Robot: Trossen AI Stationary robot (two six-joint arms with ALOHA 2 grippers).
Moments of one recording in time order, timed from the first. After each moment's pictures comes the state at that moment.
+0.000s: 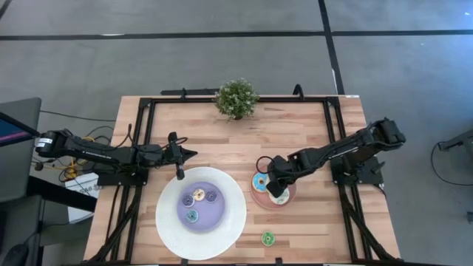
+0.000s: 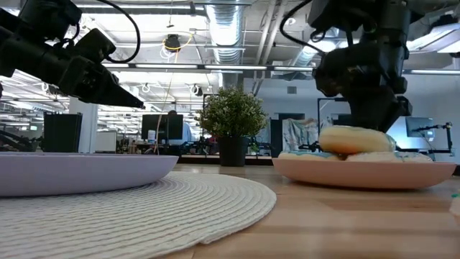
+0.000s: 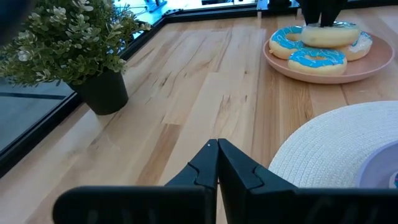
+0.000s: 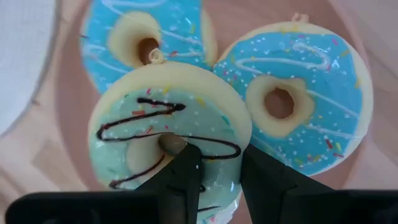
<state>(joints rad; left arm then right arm) -0.04 0.76 0.11 0.36 -0.35 0.04 0.21 1.55 0.89 -0.66 -0.03 0.99</state>
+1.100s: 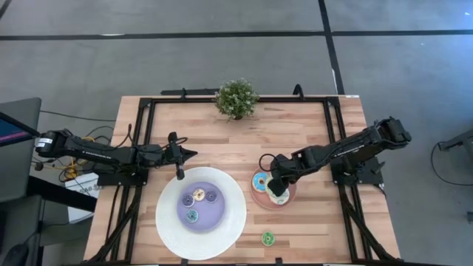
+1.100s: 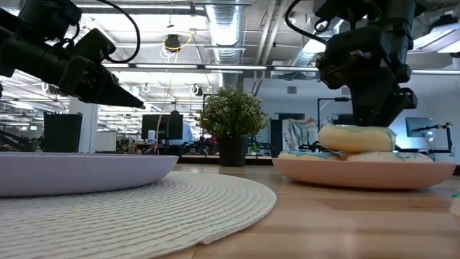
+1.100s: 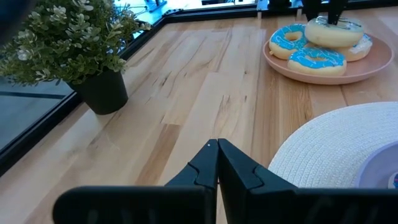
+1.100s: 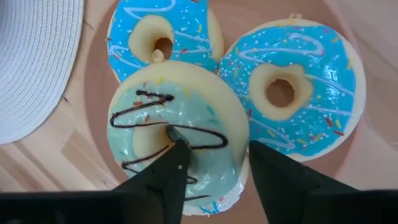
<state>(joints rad) -0.04 0.76 0.11 0.36 -0.35 0.03 0.21 1.48 0.89 -0.68 -0.05 1.02</state>
